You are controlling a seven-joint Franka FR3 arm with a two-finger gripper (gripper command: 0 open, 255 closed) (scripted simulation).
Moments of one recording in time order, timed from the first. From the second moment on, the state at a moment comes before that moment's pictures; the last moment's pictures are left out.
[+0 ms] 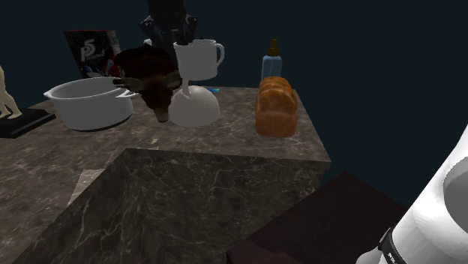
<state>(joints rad) 0.05 0.12 0.36 -1.62 -0.08 1.64 0.29</state>
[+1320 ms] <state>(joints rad) 0.07 0.26 0.37 -1.67 -0.13 1.82 0.35</state>
